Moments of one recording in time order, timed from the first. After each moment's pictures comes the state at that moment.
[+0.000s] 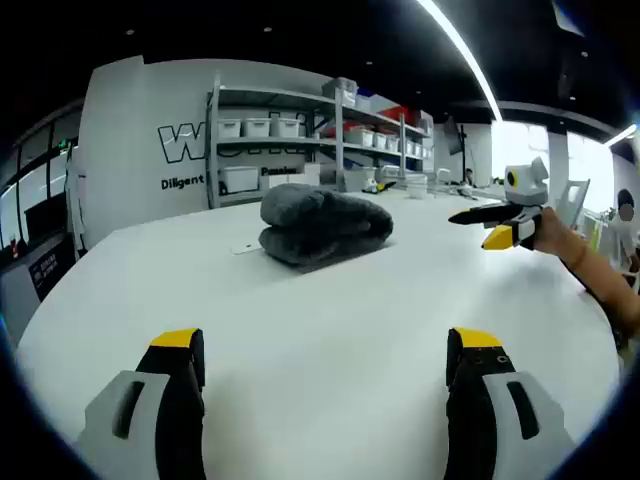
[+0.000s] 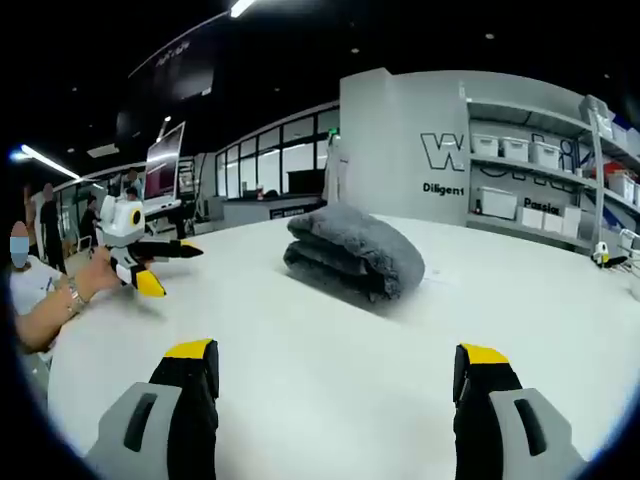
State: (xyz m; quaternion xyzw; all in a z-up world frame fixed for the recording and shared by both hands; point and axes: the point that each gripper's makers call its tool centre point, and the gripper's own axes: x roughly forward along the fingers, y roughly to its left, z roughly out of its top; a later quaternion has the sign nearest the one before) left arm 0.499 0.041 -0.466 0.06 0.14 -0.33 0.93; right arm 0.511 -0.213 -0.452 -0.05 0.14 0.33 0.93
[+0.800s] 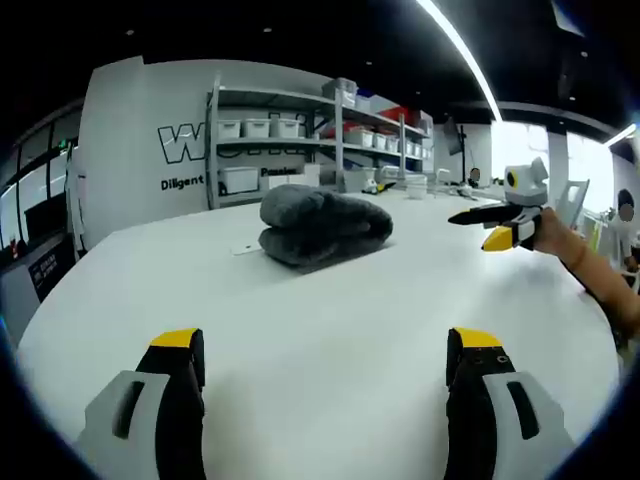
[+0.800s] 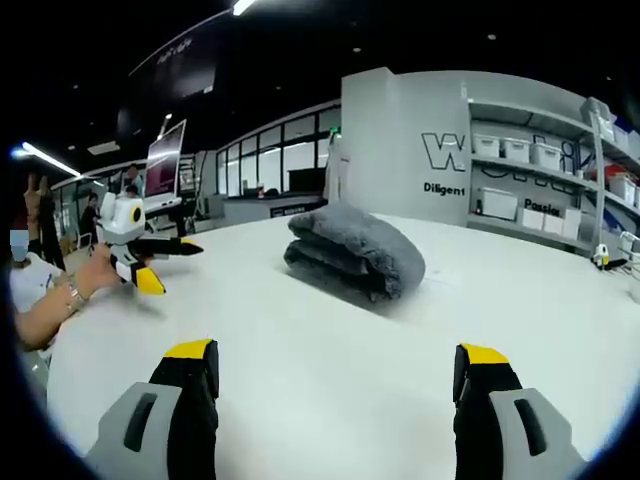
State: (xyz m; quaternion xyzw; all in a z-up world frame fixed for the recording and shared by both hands) left arm 0.493 0.040 -0.466 0.05 0.14 -0.33 0.93; right arm 0.510 -0.212 -0.452 -0.05 0.14 0.33 0.93
